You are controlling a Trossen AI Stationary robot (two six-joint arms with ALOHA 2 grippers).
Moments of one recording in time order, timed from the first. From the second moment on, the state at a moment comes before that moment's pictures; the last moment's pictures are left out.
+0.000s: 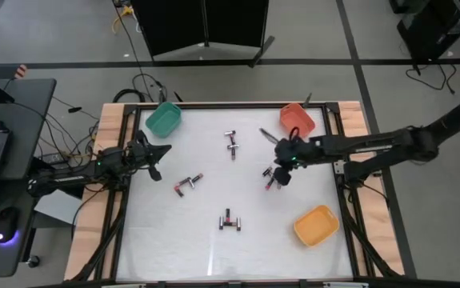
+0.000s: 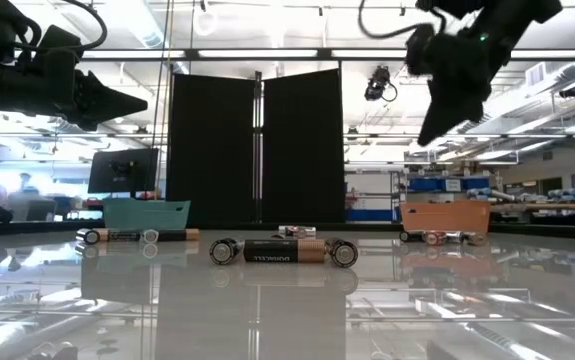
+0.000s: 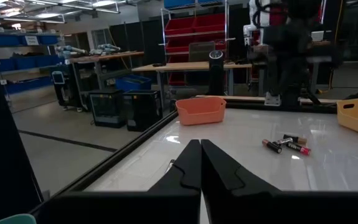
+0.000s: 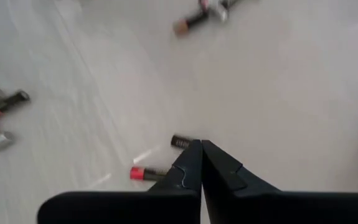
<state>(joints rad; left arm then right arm) 0.15 0.03 0.01 0.09 -0.27 0.07 -0.03 1.21 0.84 -0.65 0.19 0.50</state>
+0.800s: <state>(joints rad) 0.15 0.03 0.01 0.09 -0.27 0.07 -0.04 1.61 1.04 -0.70 0.10 0.05</state>
